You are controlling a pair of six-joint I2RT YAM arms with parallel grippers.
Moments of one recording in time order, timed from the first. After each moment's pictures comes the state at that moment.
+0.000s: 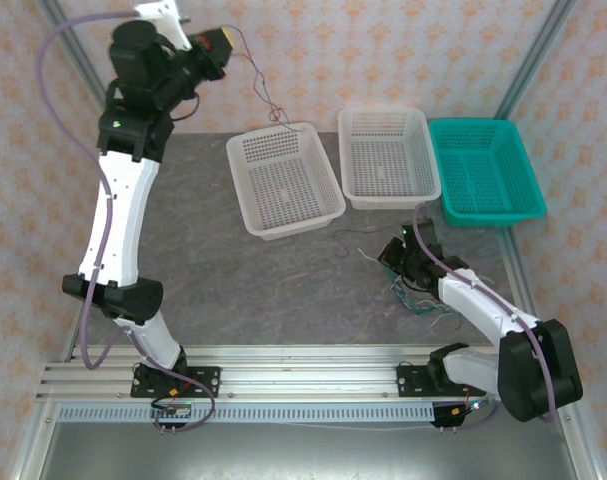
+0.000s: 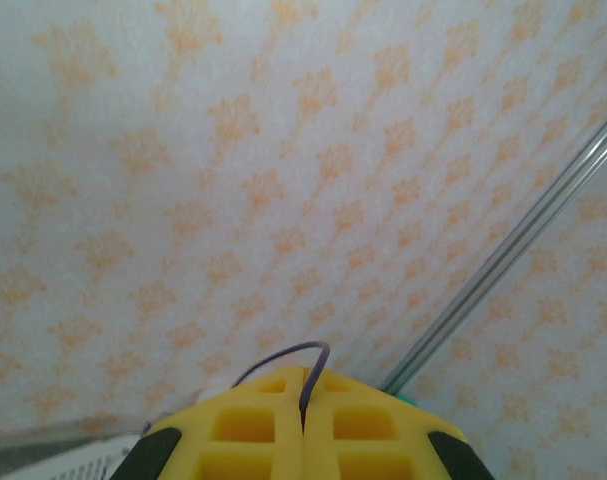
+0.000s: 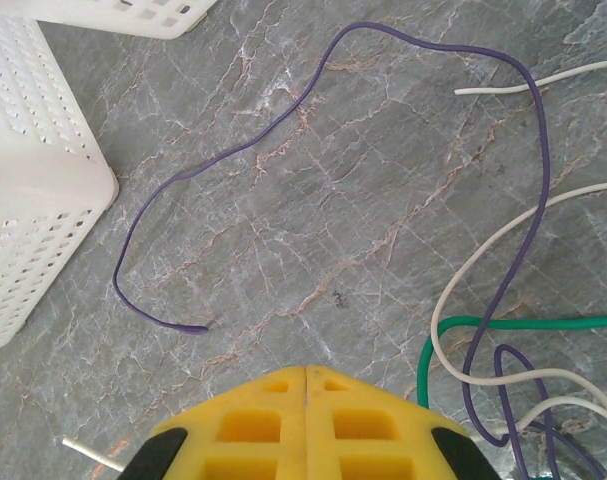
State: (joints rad) left arm -0.18 1.74 2.28 -0.55 0.25 -0.52; right arm 0.30 1.16 0.59 -0.28 -0.09 0.83
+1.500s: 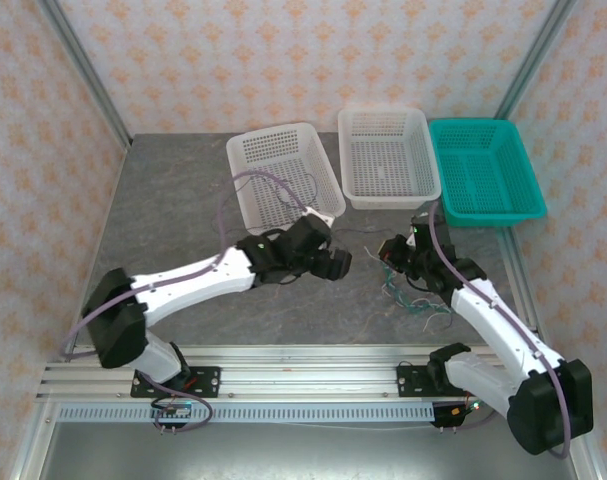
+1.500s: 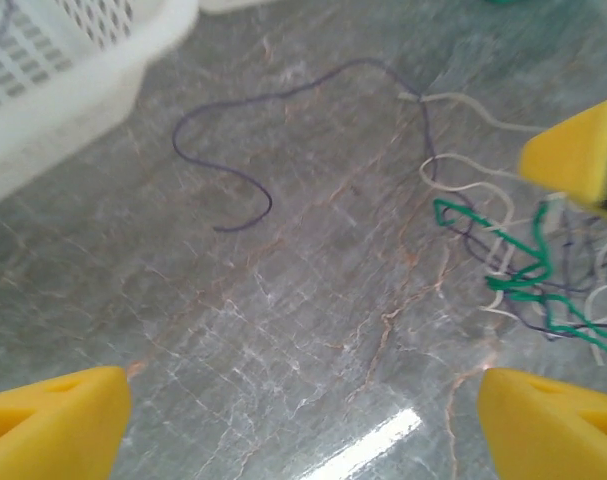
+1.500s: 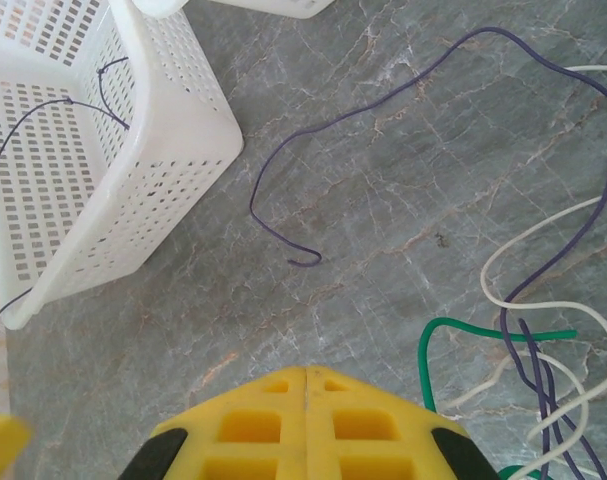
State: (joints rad) left arm -0.92 1.56 1.17 -0.44 -0.15 -0.55; right arm 0.31 0.97 0.65 -0.45 -0.21 0.83
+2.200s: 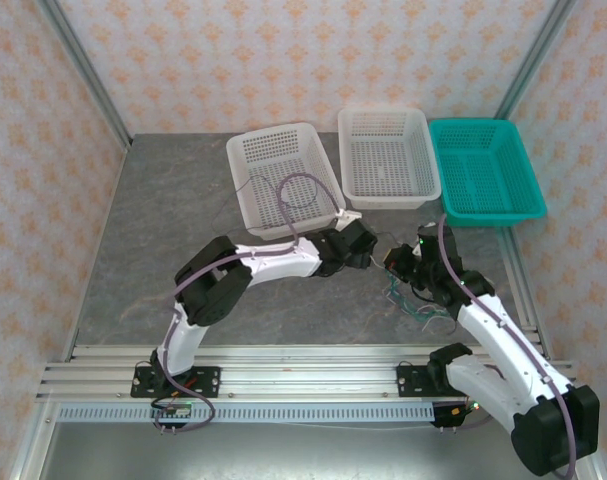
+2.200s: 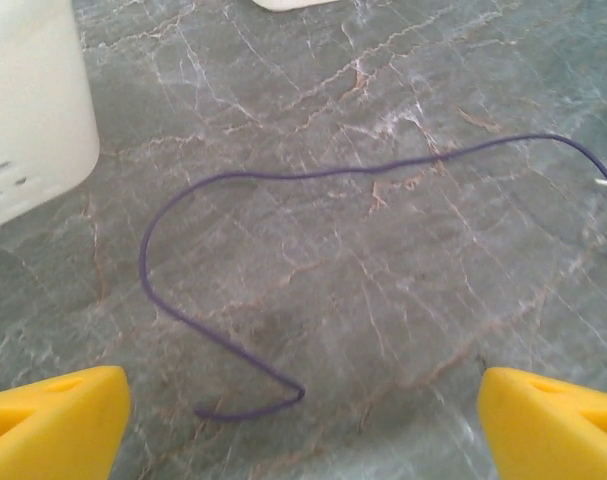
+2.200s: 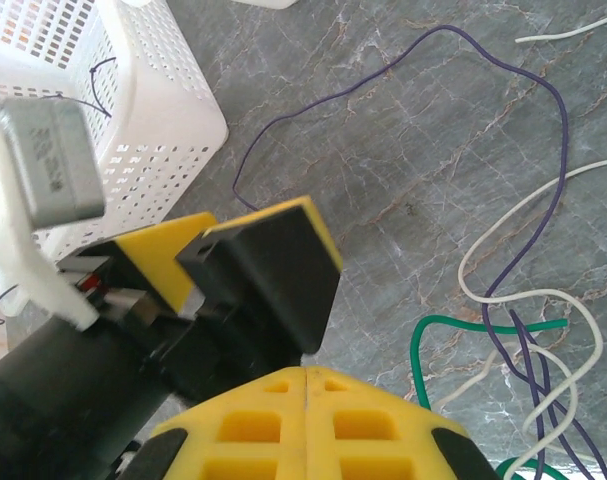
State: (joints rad) left arm -0.92 2.10 1.50 -0.34 -0.39 -0.63; right arm 0.31 0.85 0.61 -0.52 -0.19 0.86
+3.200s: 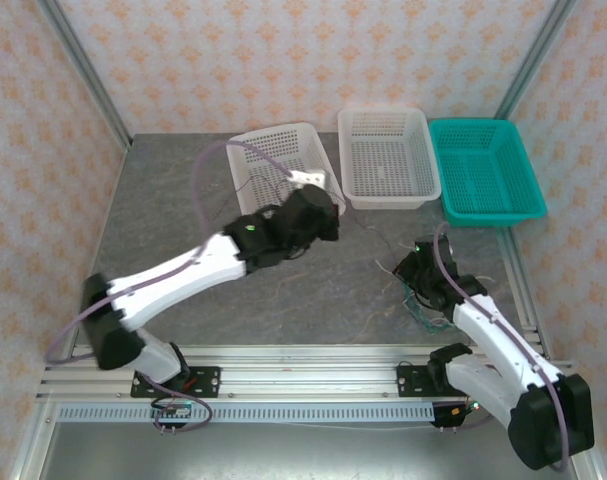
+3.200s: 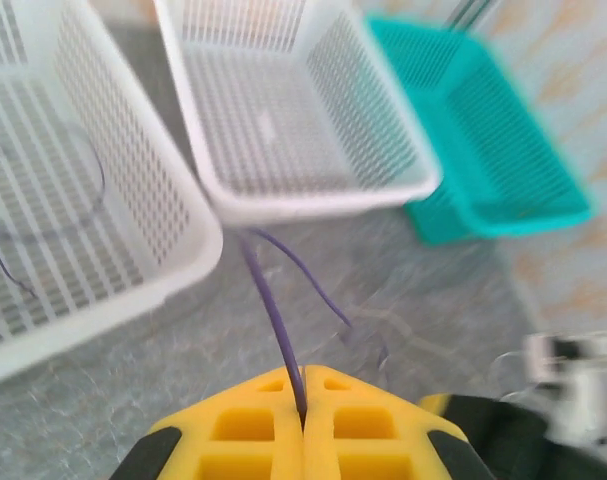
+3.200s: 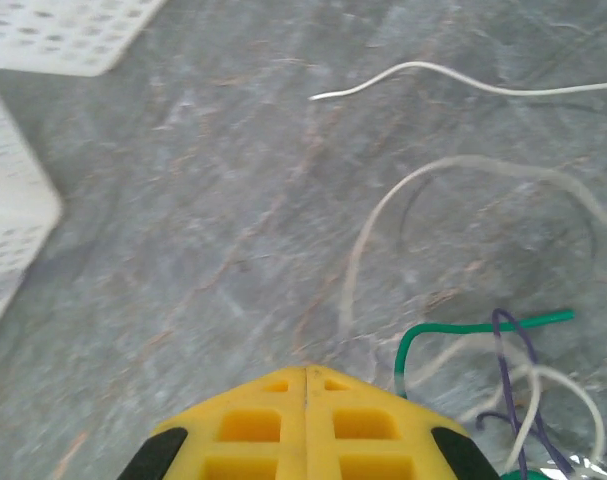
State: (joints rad) left arm -0.91 1.46 1.46 -0.54 -0.35 -0.69; right arm 0.28 0.92 0.50 -0.48 0.04 0.90
